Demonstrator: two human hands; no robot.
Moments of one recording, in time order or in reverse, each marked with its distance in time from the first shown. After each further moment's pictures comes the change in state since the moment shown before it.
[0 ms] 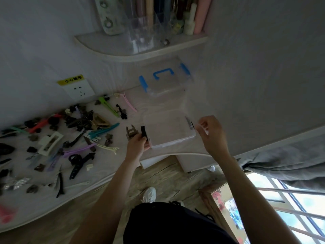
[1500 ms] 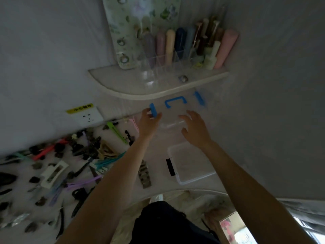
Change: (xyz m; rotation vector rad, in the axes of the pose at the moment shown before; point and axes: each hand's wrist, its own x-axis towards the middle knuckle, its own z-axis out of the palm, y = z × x) left_hand 0.123 0.125 0.040 0.282 0.106 0.295; right_hand 0.148 -0.027 0.083 -0.311 -0.405 -0.063
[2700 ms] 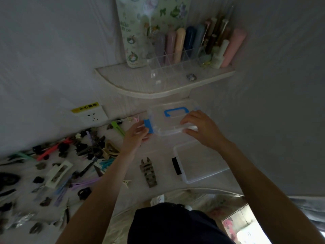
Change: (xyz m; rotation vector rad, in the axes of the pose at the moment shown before) left_hand -0.037 -0.027 -0.073 -0.367 -0.174 -0.054; right_hand -0.014 -0.014 -0.030 0.136 0.088 -0.403
